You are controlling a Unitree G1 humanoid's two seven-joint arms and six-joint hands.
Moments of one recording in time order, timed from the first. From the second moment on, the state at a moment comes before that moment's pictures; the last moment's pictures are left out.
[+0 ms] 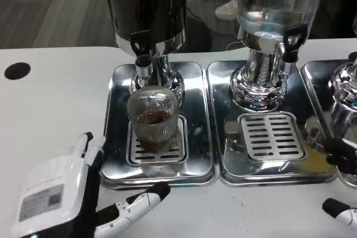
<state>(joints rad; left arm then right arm) 0.64 0.11 -0.22 -0.79 1.30 0.27 -0.25 0.34 -0.48 -0.19 0.25 0.16 -0.66 0.46</state>
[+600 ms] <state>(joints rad) 0.85 0.10 -0.15 -0.86 1.22 0.13 -0.14 0.12 -0.45 -0.06 0.10 0.04 -0.45 0.45</state>
